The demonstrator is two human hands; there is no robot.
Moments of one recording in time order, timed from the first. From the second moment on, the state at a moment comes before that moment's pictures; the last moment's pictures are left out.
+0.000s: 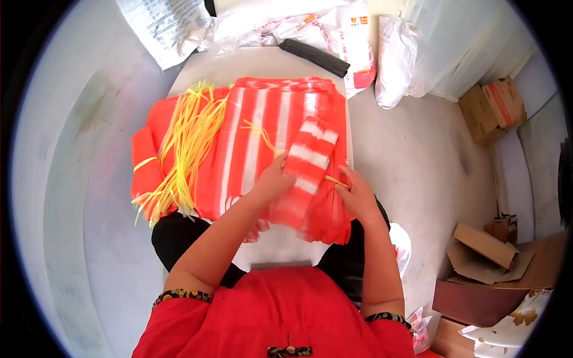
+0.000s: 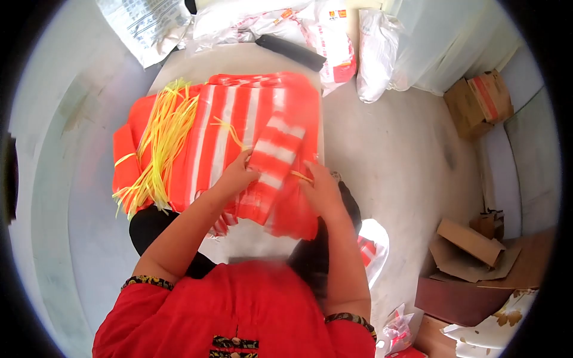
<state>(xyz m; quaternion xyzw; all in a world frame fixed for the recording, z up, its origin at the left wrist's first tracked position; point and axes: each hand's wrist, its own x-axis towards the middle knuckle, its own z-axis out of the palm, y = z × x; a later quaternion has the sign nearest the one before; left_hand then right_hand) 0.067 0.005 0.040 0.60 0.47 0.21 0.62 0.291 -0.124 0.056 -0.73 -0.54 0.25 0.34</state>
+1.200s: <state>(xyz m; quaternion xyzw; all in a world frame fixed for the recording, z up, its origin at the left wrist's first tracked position) 0.045 0.040 0.038 0.92 0.34 0.20 -0.03 0.257 -0.042 0.026 -0.55 -0.51 0.46 0.48</state>
